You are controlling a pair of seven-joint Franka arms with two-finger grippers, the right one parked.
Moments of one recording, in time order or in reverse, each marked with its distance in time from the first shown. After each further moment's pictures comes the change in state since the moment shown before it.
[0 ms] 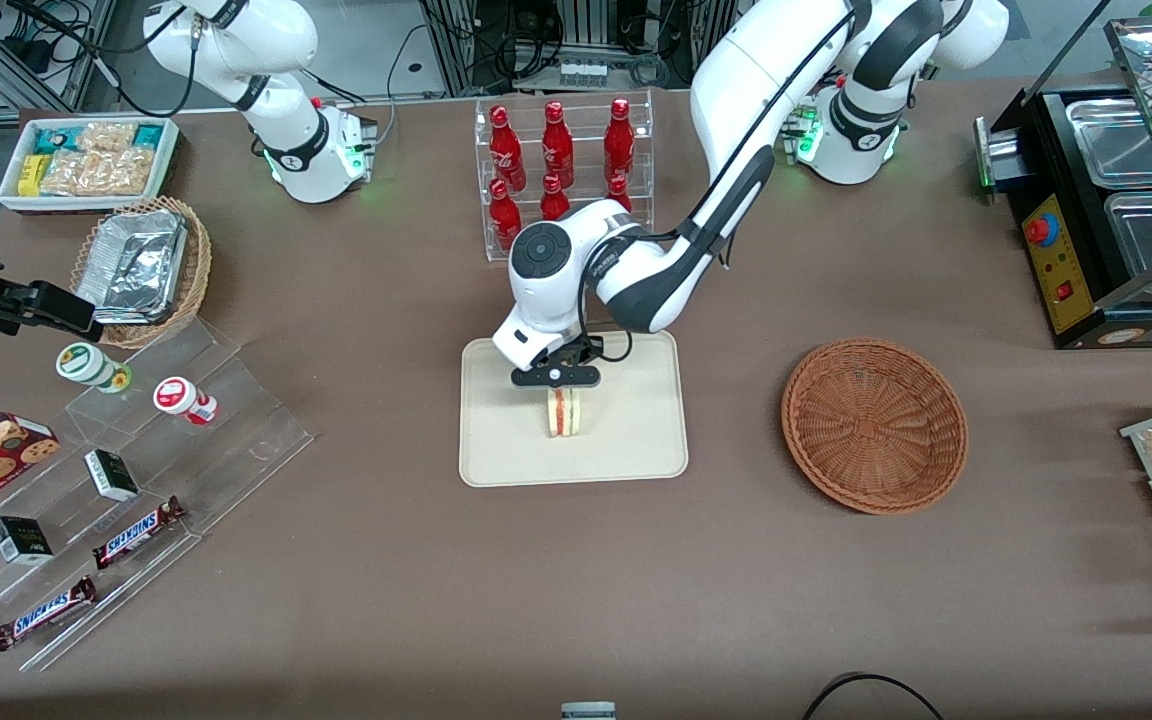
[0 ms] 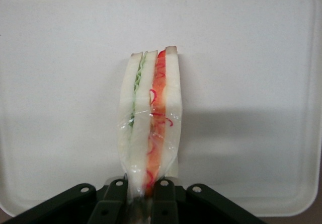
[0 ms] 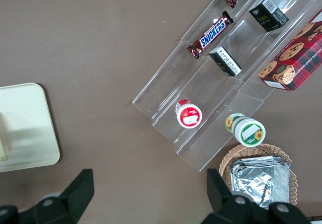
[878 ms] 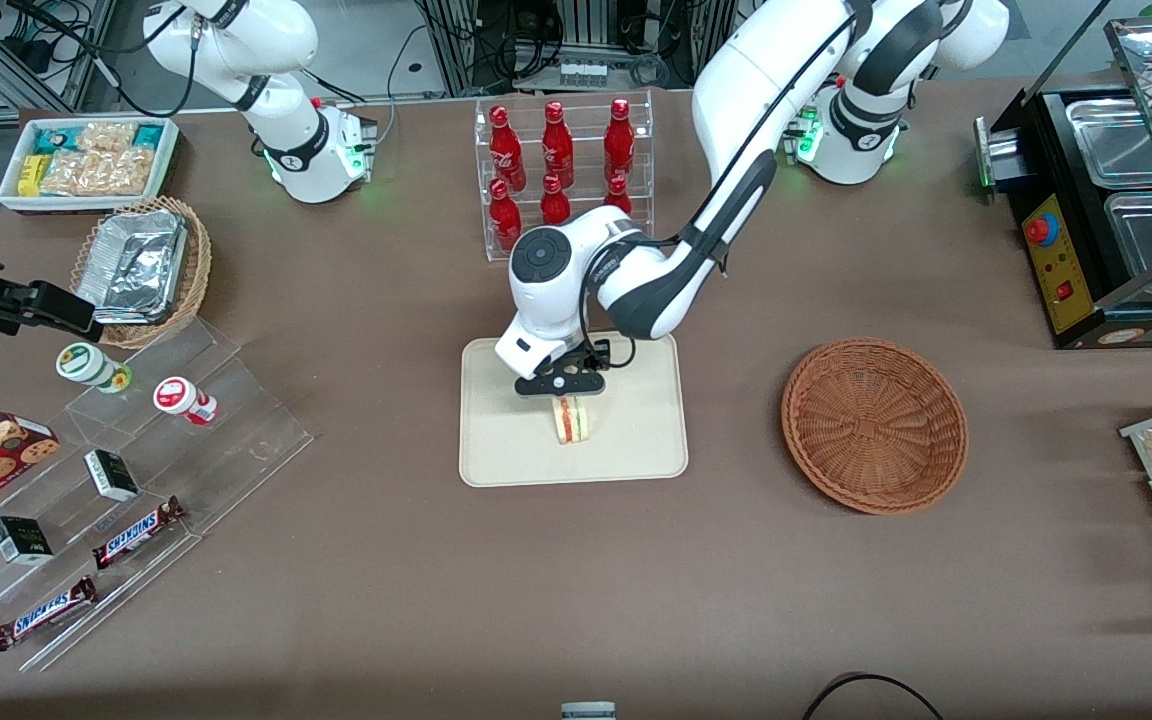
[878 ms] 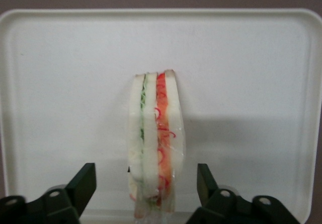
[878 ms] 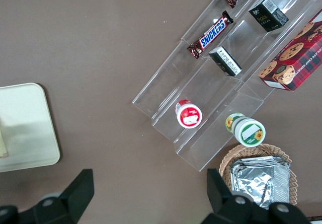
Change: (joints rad) arm 0.022 -0.011 0.002 0.044 0.014 -0.036 -0.021
